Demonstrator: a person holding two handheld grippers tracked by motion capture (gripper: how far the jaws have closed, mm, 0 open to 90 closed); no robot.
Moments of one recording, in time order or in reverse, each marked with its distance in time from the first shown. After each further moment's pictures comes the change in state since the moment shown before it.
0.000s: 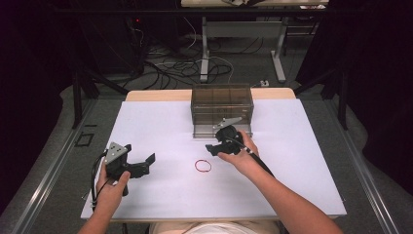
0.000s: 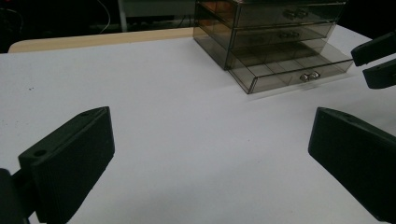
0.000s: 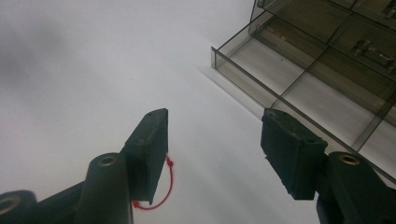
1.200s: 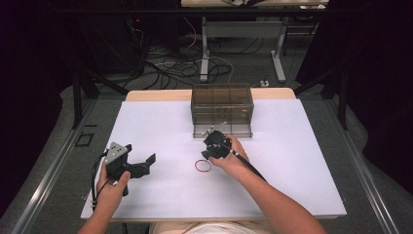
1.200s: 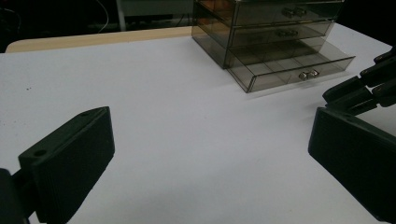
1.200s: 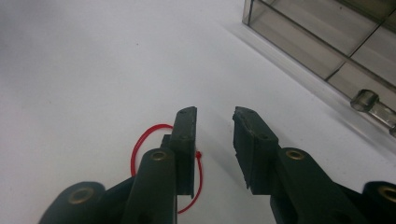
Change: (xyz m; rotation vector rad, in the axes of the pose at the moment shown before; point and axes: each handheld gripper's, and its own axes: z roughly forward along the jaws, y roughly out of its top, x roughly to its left) left arm -0.001 0.000 0.000 0.005 -0.003 0.004; right arm 0.019 -0.004 0.038 0.176 0.023 0.060
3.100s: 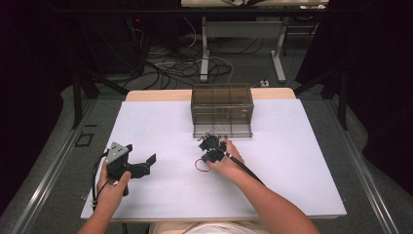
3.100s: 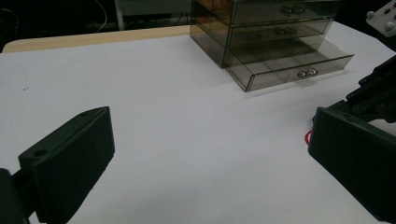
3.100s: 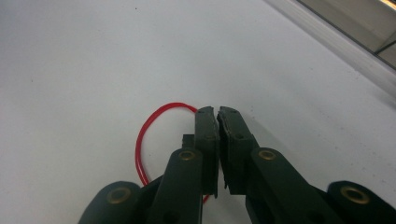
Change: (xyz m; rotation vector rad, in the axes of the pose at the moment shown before) left arm 0.000 0.000 0.001 0.008 -0.010 0.008; right arm 0.006 -0.003 0.021 0.091 -0.005 -0.037
